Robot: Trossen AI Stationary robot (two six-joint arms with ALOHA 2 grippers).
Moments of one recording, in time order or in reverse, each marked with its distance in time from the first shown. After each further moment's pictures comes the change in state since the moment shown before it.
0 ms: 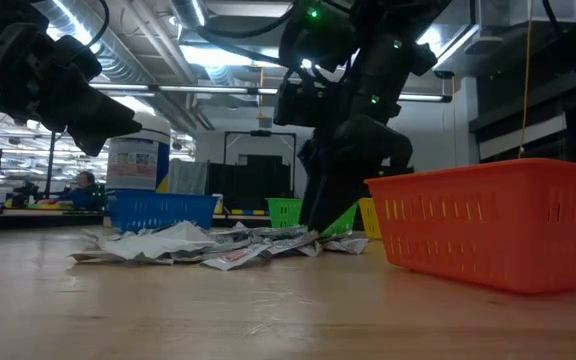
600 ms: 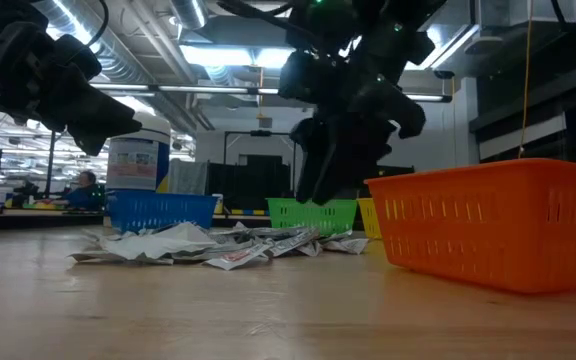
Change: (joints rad) left arm 0.000 -0.002 0.000 0.001 0.000 0.000; right arm -0.037 -0.068 0.000 -0.023 -0.134 -0.167
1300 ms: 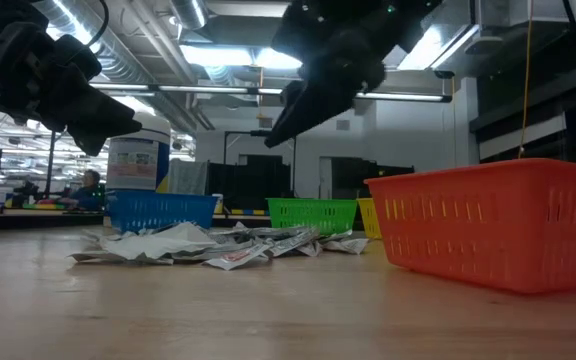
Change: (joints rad) left arm 0.000 -0.002 0.000 -0.001 0.000 0.000; right arm -0.070 -0.089 0.003 0.141 -0.065 -0.013
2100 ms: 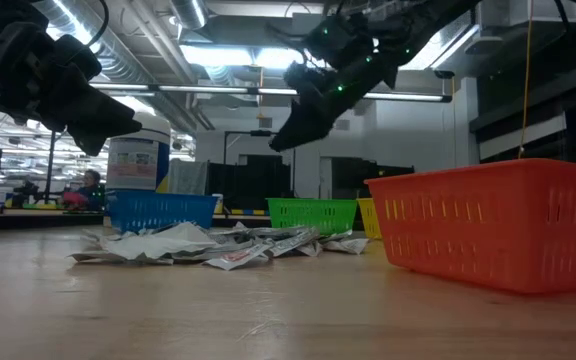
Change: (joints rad) left arm 0.000 0.000 0.000 0.000 0.000 0.000; right arm -0.335 0.001 0.000 0.174 0.001 0.023
